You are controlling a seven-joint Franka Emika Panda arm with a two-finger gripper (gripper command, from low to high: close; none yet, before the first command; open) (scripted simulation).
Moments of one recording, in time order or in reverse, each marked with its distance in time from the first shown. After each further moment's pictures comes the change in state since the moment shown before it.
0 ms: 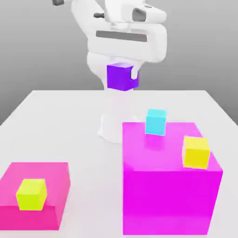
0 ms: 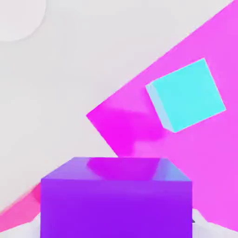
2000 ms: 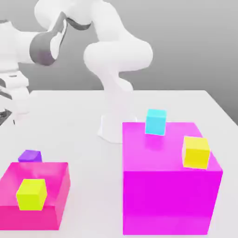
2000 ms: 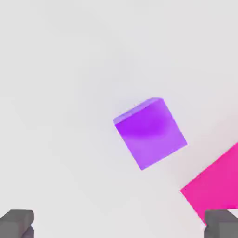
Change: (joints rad) arm -0.473 -0.191 -1.009 -0.017 -0.862 0.232 -0.903
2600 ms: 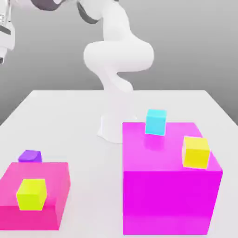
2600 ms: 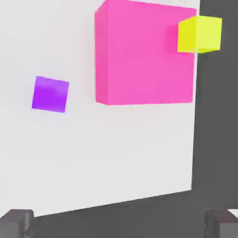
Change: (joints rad) arm -0.246 -0.059 0.483 0.084 0.380 -0.052 0.712
